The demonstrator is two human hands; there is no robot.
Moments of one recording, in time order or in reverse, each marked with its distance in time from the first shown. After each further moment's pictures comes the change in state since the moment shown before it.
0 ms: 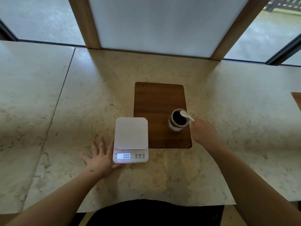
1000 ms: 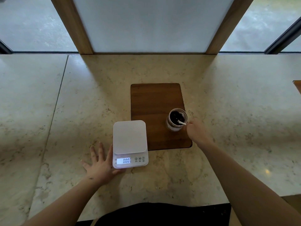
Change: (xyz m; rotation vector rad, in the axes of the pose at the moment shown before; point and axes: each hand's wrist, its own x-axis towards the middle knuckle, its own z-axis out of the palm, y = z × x) left_hand 0.004 -0.003 0.002 0.024 0.000 -0.006; right_hand 0.007 -0.001 0.020 0.428 -0.097 0.143
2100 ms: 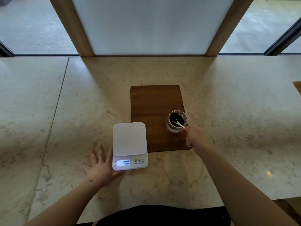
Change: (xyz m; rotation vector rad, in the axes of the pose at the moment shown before) left_hand 0.002 -0.002 0.002 -0.002 0.027 -0.020; right_hand 0.005 0.015 0.017 0.619 -0.125 0.296
